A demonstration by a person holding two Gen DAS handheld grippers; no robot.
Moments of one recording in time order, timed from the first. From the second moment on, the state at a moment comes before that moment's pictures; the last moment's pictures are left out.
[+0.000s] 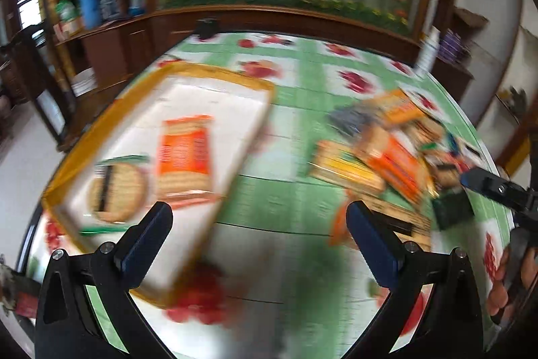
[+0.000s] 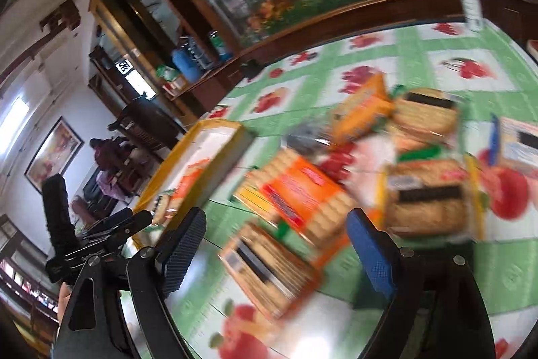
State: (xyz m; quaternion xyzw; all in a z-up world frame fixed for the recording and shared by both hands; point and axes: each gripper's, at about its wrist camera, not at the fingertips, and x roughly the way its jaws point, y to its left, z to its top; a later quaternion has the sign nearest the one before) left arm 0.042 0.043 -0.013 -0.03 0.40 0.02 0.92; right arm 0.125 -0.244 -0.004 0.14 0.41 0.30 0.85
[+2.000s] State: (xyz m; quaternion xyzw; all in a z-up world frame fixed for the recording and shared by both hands) left arm 0.017 0.026 -0.061 -0.09 0.52 0.12 0.84; right arm 0.164 -0.167 -0.047 -0.16 0.43 0.35 0.82
